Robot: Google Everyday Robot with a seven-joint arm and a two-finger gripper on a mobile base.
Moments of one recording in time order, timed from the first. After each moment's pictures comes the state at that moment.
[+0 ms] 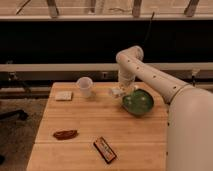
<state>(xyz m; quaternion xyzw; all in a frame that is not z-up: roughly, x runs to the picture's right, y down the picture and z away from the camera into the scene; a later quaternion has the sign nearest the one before) 0.131 0.004 0.872 -0.28 -0.07 -0.22 0.93</state>
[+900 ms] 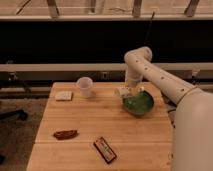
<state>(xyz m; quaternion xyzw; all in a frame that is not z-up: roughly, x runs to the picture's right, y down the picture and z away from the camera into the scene) 0.178 0.011 0.869 -0.29 -0.07 -0.20 0.93</state>
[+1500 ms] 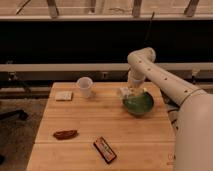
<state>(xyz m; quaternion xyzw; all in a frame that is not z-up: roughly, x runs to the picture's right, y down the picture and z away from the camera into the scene) 0.186 0.015 0.867 -0.29 -0.07 -0.19 0.94</state>
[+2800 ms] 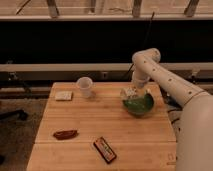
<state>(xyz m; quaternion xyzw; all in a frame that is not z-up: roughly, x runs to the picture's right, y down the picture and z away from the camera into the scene) 0.205 0.020 0.867 -0.30 -0.07 -0.18 0.93</state>
